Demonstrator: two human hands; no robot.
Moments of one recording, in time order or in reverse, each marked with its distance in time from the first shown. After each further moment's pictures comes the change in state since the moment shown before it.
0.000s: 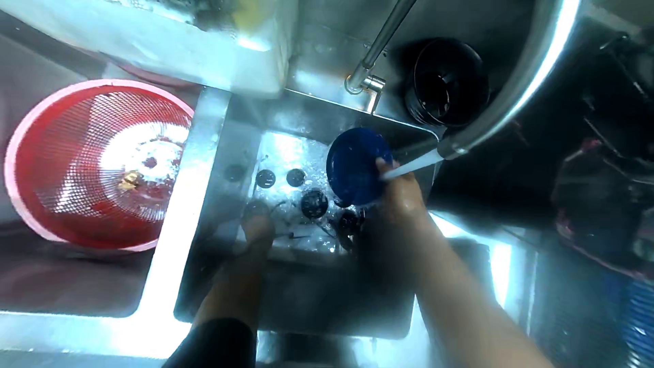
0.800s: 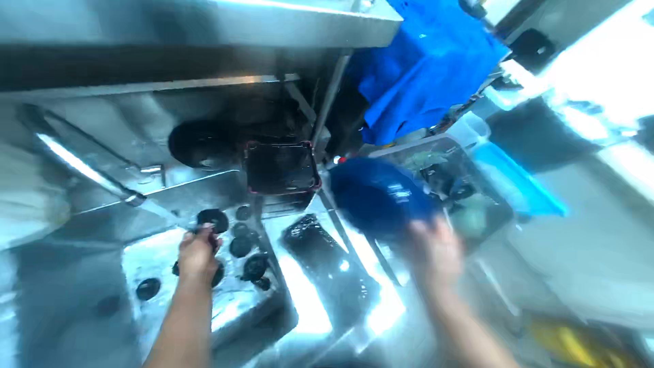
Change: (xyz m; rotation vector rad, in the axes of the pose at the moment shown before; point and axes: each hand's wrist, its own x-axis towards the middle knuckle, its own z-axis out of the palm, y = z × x) left_hand -0.164 0.236 -0.124 -1.259 -0.045 0.309; right_hand -0.281 0.028 -0.320 0.238 0.785 -0.736
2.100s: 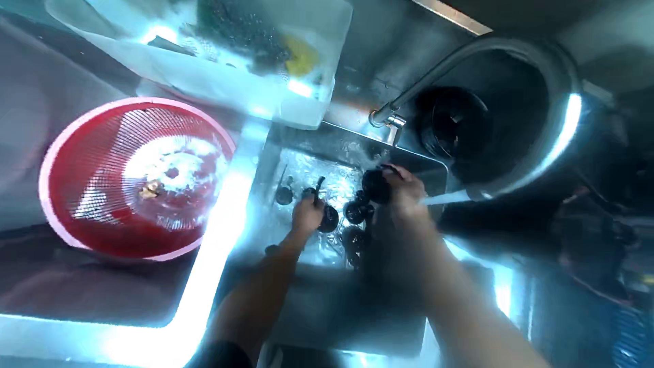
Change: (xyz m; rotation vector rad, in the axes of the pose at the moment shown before) left_hand 0.127 -0.119 -0.161 0.592 -0.125 -0.102; right_hand -0.083 0.131 0.437 -0.345 -0.851 0.478
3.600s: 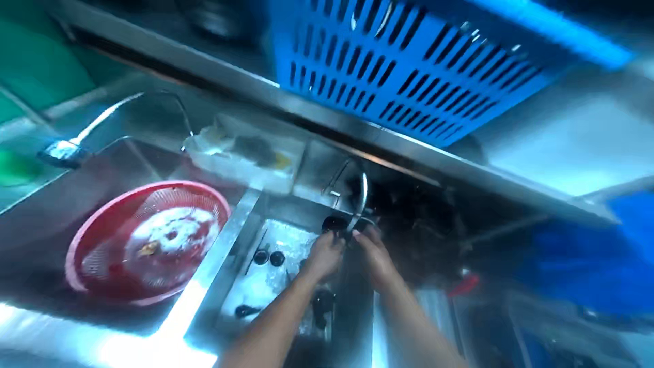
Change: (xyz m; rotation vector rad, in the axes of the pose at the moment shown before) left_hand -0.181 0.191 -0.032 -0.243 -0.021 0.441; right_hand -0.137 -0.085 -0.098 0.177 -0.081 0.036
